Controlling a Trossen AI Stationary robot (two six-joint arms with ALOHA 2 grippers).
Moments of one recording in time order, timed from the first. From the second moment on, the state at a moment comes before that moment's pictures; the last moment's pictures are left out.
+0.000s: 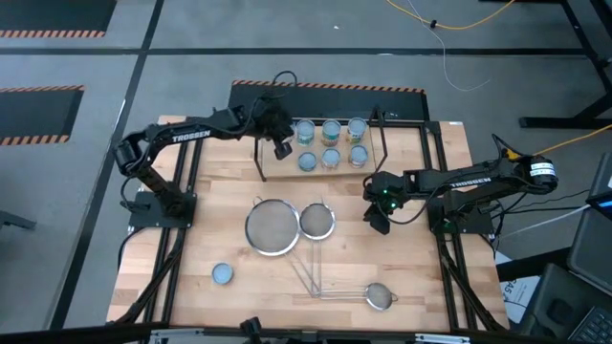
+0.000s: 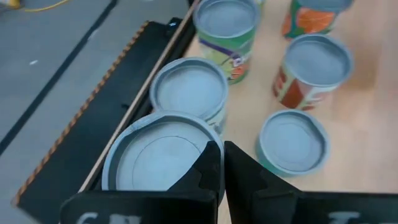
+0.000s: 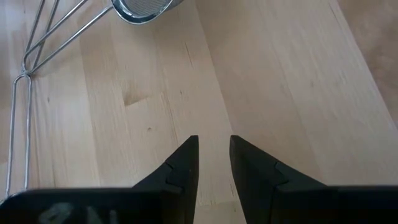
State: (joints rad) left arm 0.55 1.57 1.19 -0.35 0.02 0.14; right arm -0.09 1.22 0.50 -0.28 -0.28 0.35
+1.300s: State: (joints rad) left arm 0.53 1.70 1.19 -0.35 -0.11 0.06; right arm -0.09 1.22 0.50 -0.23 -0.28 0.33
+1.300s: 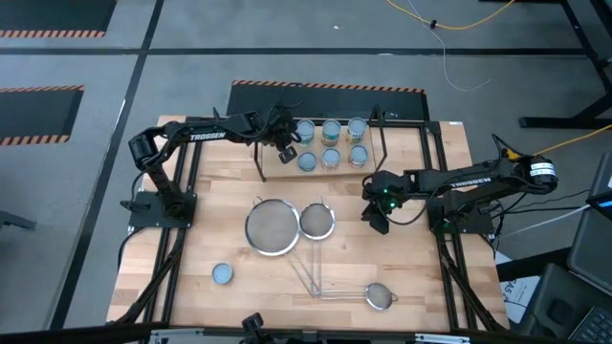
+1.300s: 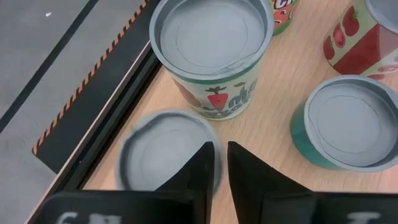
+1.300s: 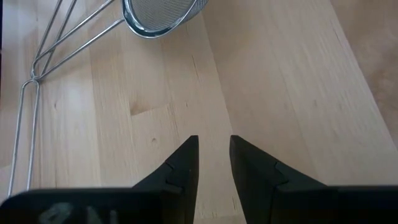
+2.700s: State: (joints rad) left arm 0.54 1.70 1.26 -0.33 -0.15 -0.18; right arm -0.09 1.22 0.50 -0.24 -0.28 0.33
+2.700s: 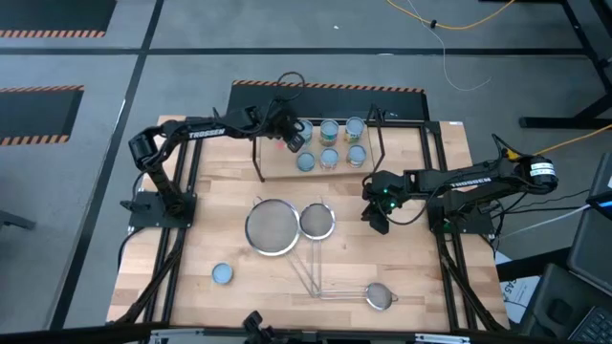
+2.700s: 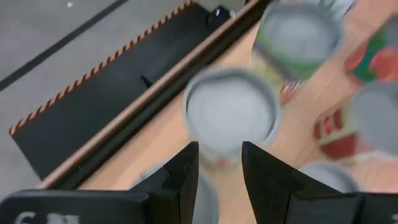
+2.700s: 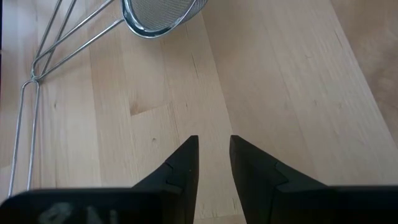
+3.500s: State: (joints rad) left arm 0.53 1.72 1.62 -0.86 -0.14 -0.13; right arm -0.09 1.22 0.50 -0.24 -0.28 0.33
